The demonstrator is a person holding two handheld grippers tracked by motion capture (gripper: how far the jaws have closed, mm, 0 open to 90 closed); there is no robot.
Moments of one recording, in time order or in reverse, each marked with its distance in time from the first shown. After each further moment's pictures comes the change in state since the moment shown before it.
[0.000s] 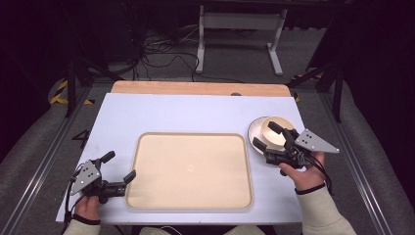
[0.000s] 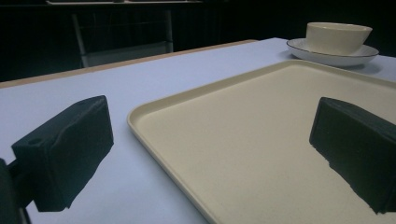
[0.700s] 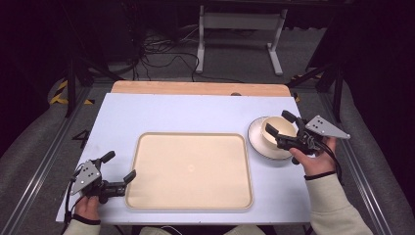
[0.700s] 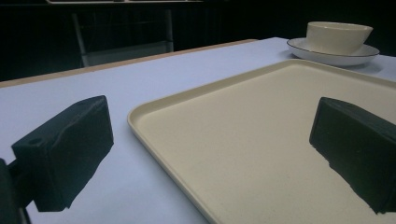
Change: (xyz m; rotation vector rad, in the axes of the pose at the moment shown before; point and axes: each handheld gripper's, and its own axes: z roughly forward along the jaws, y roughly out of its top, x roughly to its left) left arm 0.000 0.000 0.000 0.002 0.000 0.000; right arm -0.043 0.013 -0.003 0.035 -0.103 0.000
